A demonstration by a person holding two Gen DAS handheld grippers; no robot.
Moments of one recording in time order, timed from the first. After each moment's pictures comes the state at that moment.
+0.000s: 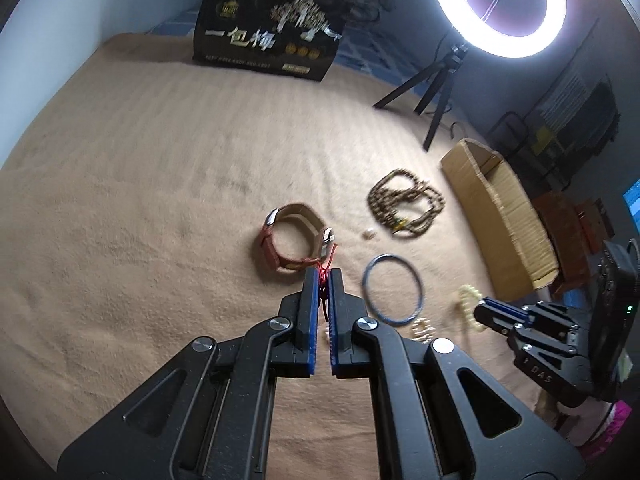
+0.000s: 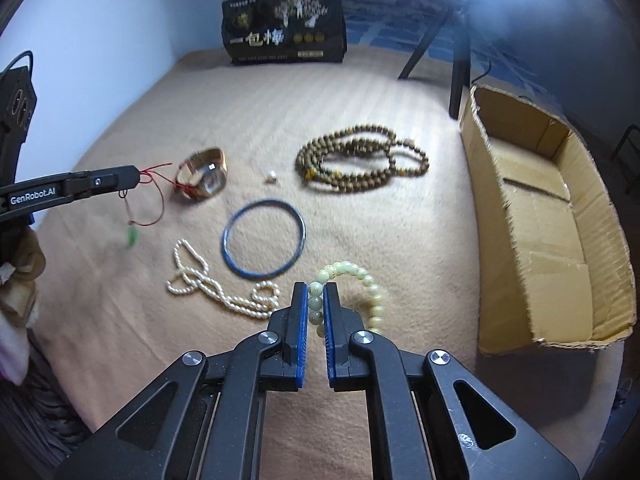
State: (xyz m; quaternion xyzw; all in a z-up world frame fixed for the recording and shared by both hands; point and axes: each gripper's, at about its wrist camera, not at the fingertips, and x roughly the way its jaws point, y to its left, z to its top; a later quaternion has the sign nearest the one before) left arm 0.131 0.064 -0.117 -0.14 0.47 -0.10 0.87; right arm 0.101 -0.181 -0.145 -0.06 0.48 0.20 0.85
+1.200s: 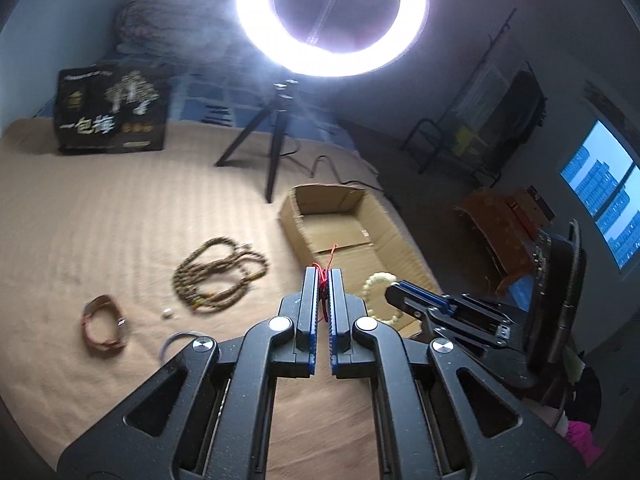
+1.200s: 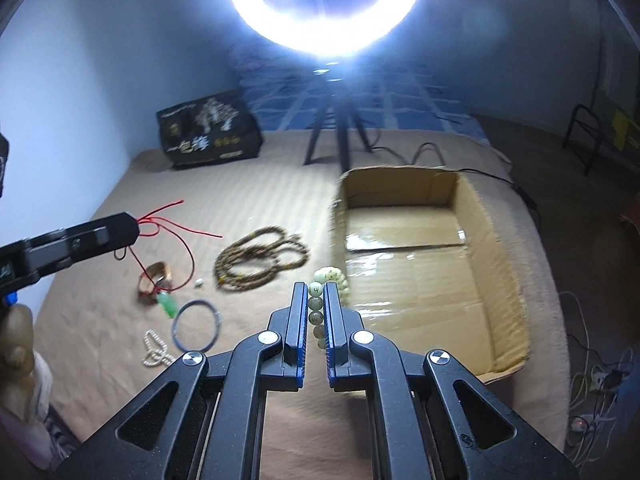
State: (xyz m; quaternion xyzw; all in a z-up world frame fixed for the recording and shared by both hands) left arm 0.153 -0.090 -0.029 -0.14 0.40 -0.24 0.88; right arm 0.126 -0.290 -0.072 0.02 0.40 0.11 0.91
